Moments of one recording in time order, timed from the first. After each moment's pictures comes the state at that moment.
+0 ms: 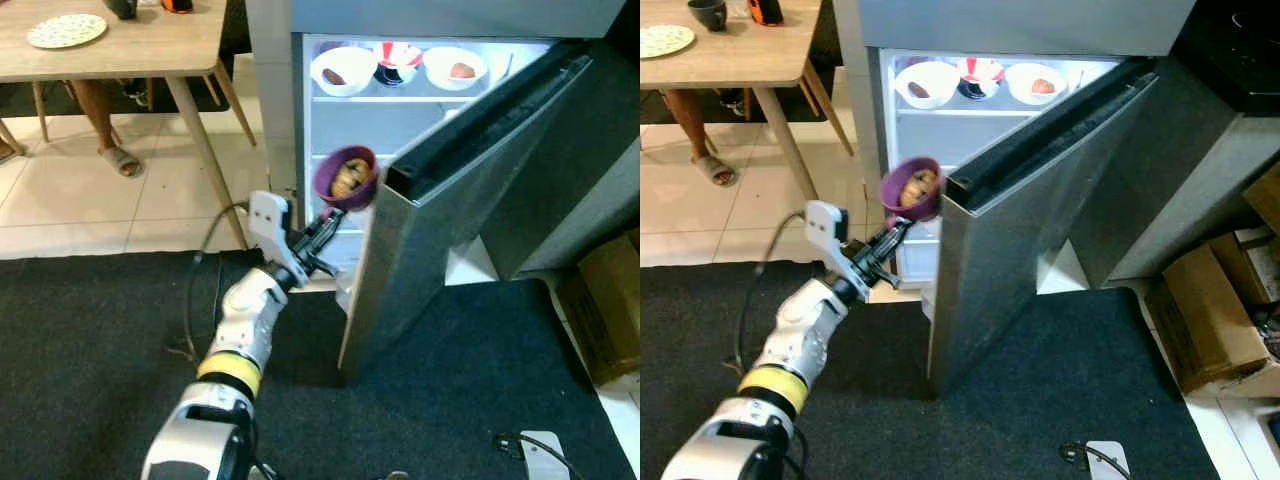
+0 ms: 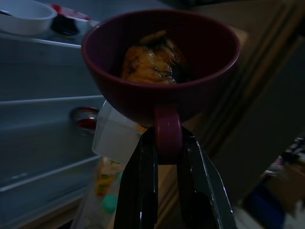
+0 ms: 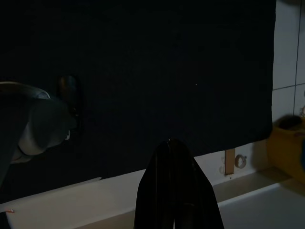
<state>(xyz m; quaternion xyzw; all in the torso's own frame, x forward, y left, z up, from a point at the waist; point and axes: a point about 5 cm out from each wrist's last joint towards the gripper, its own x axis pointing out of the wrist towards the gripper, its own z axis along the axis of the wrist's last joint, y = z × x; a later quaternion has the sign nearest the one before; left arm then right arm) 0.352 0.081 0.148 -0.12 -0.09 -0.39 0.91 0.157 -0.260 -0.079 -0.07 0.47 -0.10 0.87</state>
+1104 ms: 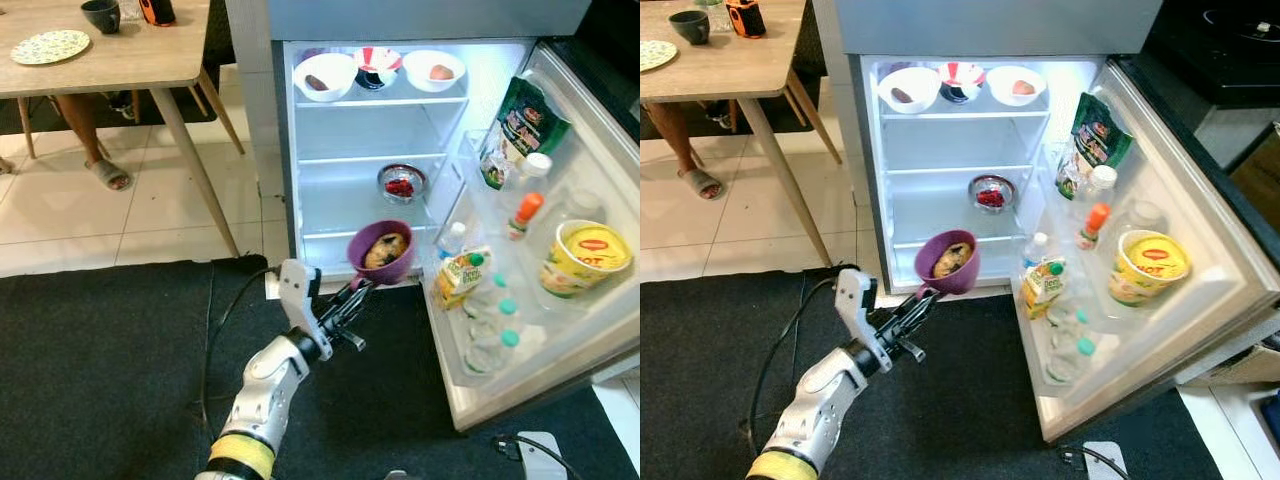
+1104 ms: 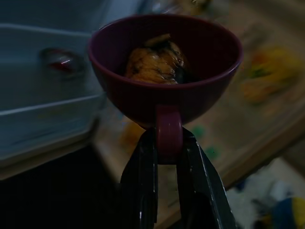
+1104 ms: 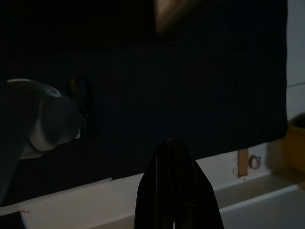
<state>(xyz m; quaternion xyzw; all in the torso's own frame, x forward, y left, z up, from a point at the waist) 0.295 0.098 0.078 -0.14 0.01 -0.33 0.93 0.158 -0.253 -0.080 -0.07 0.46 -0.07 0.88</state>
